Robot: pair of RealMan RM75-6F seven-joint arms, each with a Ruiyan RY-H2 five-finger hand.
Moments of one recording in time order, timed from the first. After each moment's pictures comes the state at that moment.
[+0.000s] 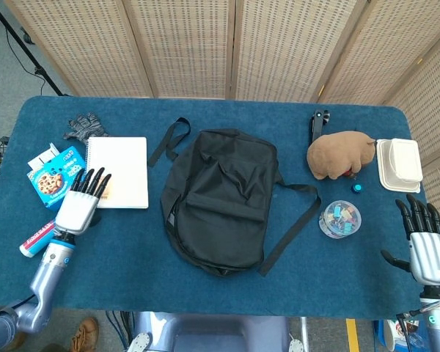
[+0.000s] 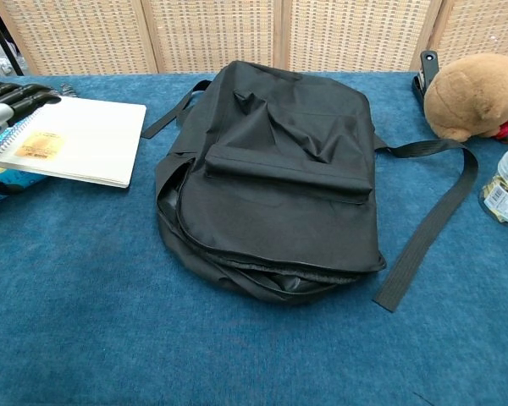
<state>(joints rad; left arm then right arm) -0.47 -1.63 -0.12 -1.00 1.46 1.22 0.27 0.11 -1.21 0.11 -1.48 -1.47 1.51 0.00</state>
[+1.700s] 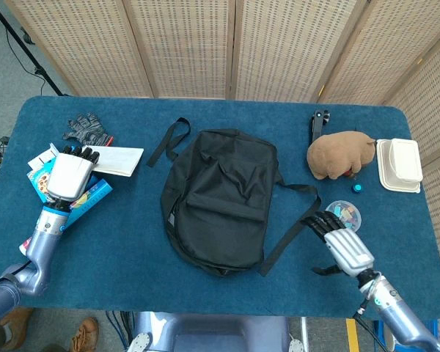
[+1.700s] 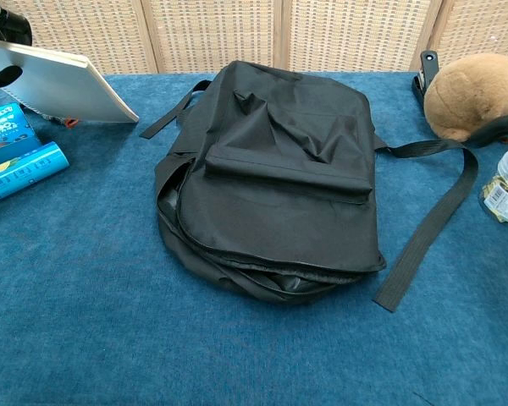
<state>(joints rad) -0.62 -1.60 -0.18 -0.86 1.49 1.33 0.22 0.38 -1.12 0.05 -1.75 -1.57 1.04 0.13</state>
